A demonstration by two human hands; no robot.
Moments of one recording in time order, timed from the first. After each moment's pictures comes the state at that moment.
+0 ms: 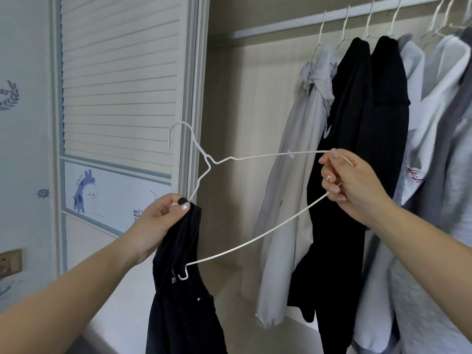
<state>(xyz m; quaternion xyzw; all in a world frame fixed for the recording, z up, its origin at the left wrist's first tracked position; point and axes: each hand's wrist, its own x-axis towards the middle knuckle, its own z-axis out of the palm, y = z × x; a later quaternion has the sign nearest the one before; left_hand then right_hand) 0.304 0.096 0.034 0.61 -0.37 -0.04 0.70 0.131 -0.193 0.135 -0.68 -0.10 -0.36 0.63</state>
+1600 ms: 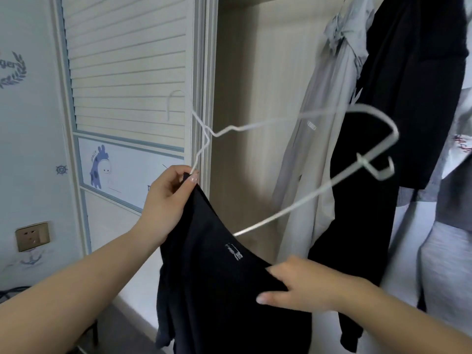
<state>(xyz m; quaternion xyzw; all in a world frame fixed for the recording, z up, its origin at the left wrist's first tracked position) 0.303 0.090 0.019 0.63 -0.33 0.22 0.67 0.150 -0.131 -0.017 -0.98 -0.14 0.03 0.13</state>
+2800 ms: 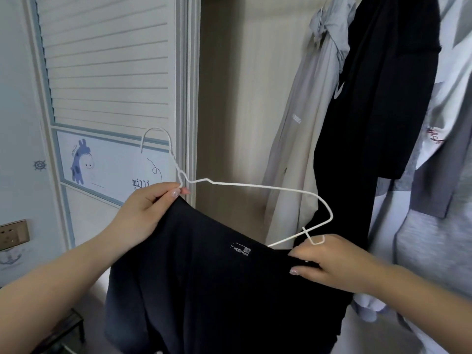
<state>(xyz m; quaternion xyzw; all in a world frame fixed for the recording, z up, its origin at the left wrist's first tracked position) 0.301 0.114 0.003 0.73 -0.41 0.21 0.51 0.112 -0.189 -0.004 -0.98 -0.17 -0.13 -0.05</state>
